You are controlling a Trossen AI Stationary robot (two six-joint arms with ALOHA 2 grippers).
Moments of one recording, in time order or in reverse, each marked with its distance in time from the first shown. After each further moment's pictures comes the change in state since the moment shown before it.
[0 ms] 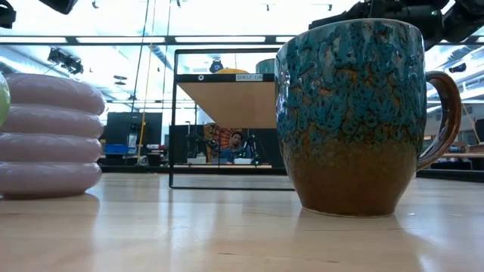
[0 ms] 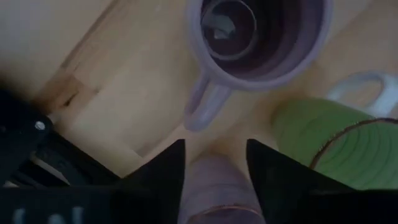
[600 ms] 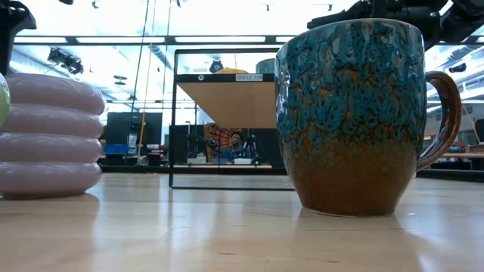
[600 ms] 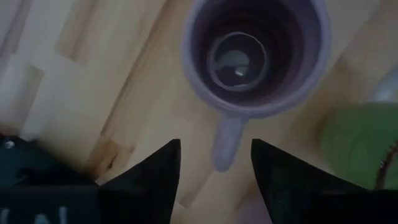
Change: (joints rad) left arm -0.100 0.077 -0.001 -0.018 -0.222 0.192; right arm 0.001 0.017 0.000 0.020 -0.049 0.004
